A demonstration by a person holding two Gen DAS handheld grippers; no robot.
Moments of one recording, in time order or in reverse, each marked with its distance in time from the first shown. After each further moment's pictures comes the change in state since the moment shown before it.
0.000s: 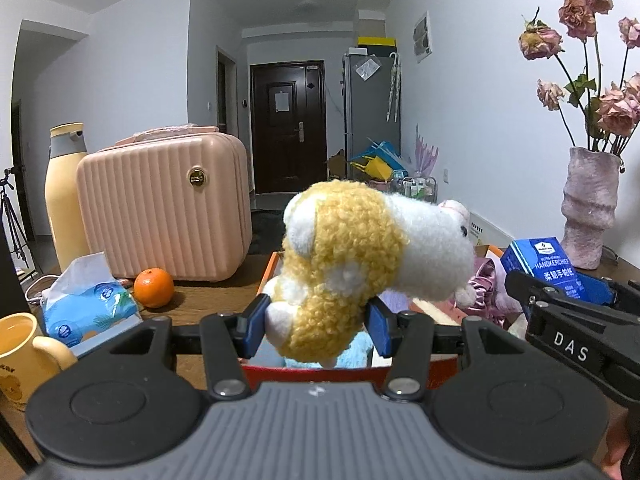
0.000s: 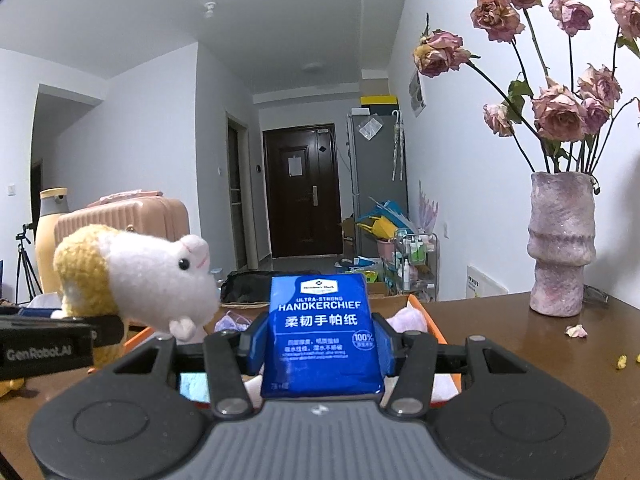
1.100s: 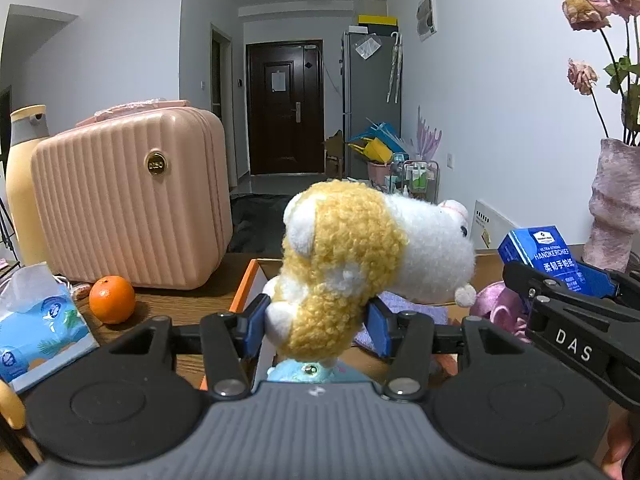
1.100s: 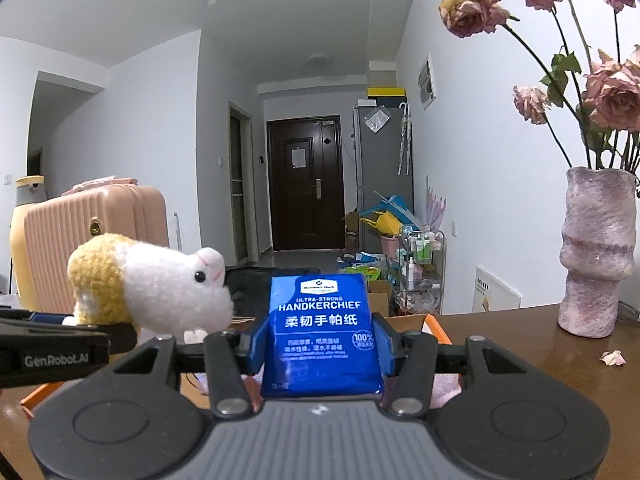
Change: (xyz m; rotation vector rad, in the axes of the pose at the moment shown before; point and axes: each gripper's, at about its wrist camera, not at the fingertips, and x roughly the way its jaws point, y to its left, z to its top) left arm 0.093 -0.012 0.020 -0.009 0.063 -0.010; right arm 0.092 -0.007 0.012 -0.025 0.026 0.007
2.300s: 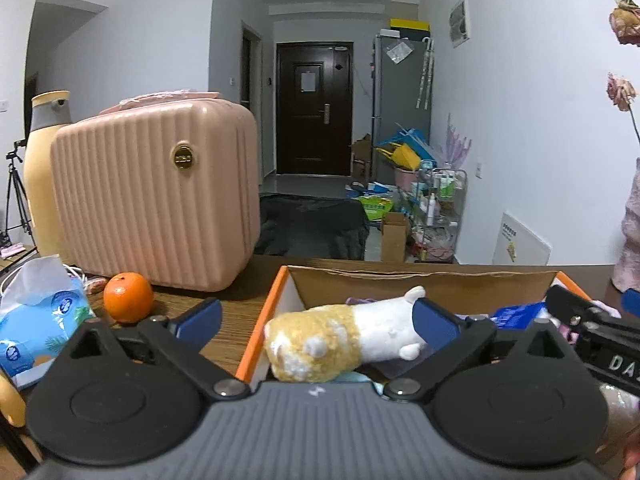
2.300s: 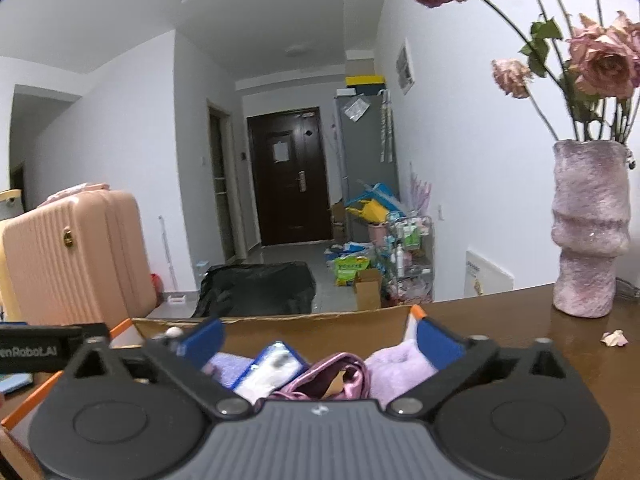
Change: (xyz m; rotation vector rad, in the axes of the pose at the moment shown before) left arm 0.019 0.014 0.007 -0.062 -0.004 0.075; right arm 0.019 -0.019 0.001 0.073 0.015 -0.045
